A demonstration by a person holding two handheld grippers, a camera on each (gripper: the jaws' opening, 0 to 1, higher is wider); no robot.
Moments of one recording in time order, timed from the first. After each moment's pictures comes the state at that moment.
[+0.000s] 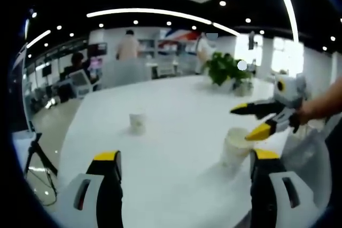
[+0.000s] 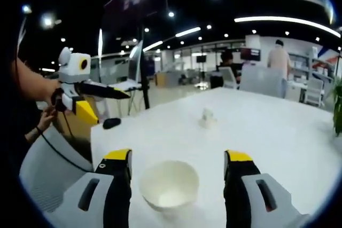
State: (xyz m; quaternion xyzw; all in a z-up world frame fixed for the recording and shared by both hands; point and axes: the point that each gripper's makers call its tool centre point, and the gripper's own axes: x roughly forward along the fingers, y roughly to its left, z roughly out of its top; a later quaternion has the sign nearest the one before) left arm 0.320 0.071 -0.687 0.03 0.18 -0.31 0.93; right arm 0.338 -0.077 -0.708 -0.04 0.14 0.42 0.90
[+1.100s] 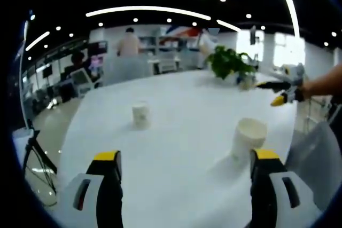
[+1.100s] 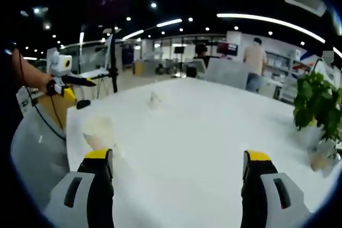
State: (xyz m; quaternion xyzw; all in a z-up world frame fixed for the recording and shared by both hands) left arm 0.334 0.079 -0.718 0.05 0.20 -0.29 0.94; right arm 0.367 -0.257 -0.726 -0.08 0.16 0.33 0.93
